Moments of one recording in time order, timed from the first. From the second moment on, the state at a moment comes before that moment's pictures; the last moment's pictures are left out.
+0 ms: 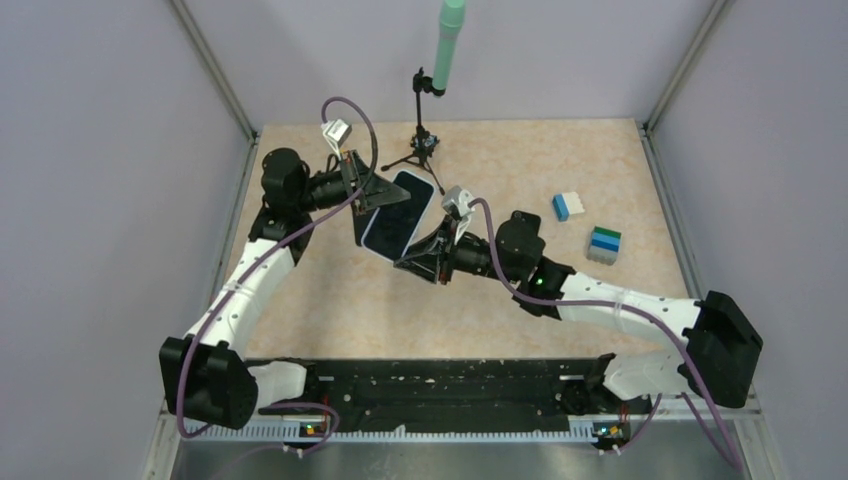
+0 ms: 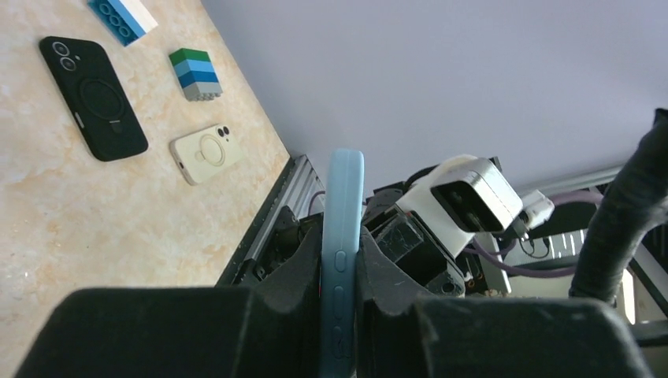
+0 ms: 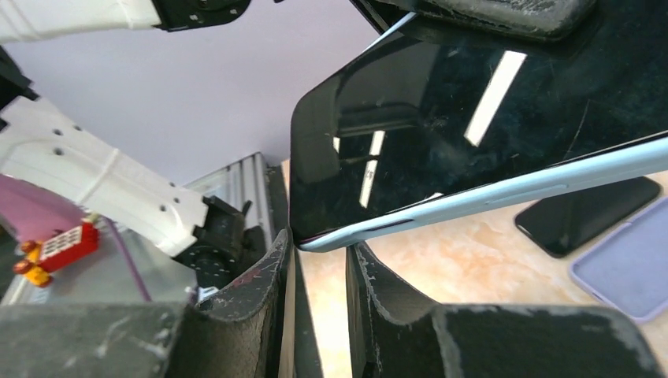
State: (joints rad) left arm -0.21 1.22 1.03 0.23 1.09 -1.12; right arm 0.97 1.27 0.82 0.53 -0.34 0.36
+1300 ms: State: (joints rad) left arm -0.17 1.11 0.91 0.25 0.83 -1.28; right arm 0.96 1.14 0.75 0.51 -0.17 0.40
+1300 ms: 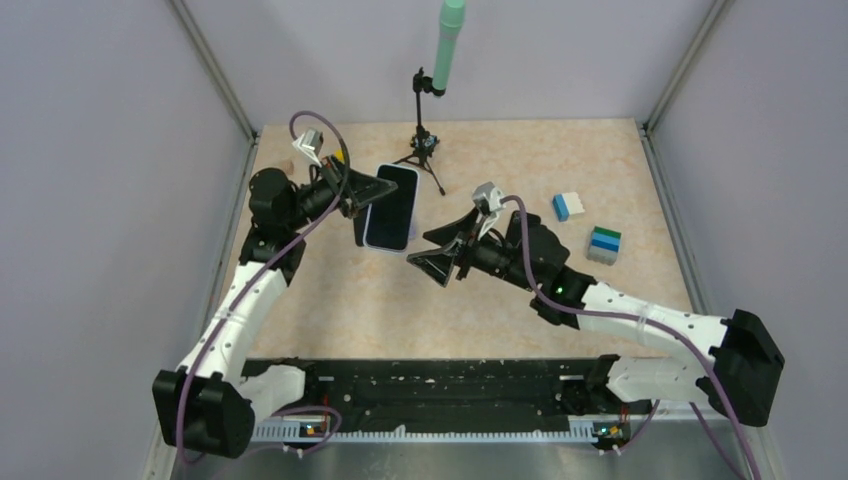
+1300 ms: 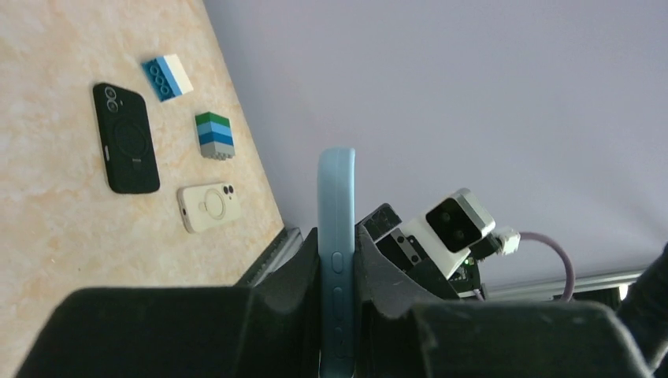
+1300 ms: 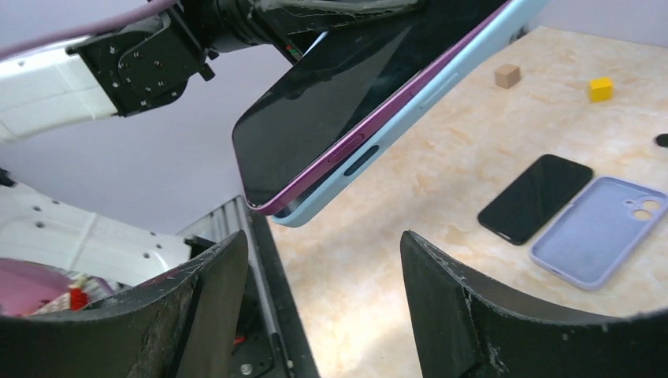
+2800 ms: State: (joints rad) left arm -0.17 0.85 0.80 0.32 0.74 -1.22; right arm 0.97 1.38 0.77 0.86 -0.25 0.88
